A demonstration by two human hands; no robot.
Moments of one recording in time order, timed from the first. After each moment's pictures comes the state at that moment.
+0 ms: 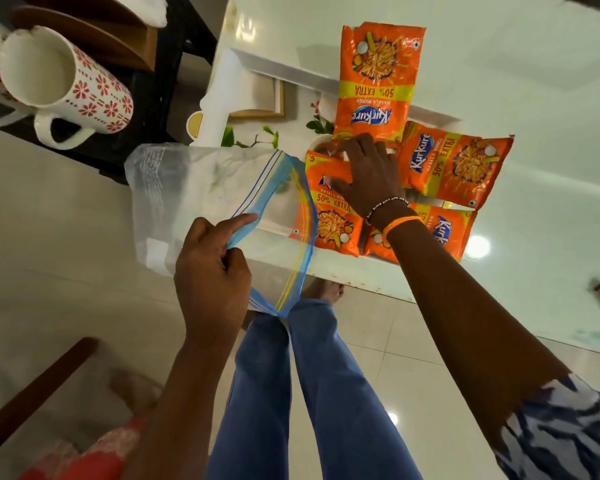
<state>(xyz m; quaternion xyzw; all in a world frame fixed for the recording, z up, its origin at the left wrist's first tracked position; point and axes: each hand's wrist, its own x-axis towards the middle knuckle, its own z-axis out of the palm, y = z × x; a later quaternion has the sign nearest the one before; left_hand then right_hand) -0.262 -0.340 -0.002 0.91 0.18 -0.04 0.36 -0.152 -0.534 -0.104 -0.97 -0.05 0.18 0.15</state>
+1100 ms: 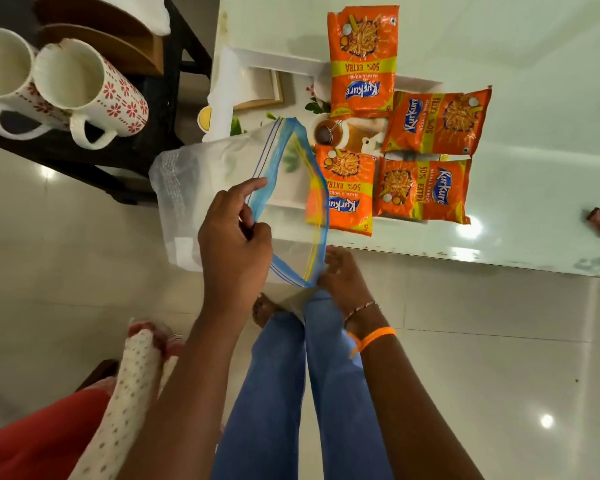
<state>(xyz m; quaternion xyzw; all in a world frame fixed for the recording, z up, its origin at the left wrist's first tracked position) -0.273 -0.309 0.023 0.88 0.10 -0.08 0.46 -0.338 -0.439 -0.073 -0.63 0.41 0.22 0.62</state>
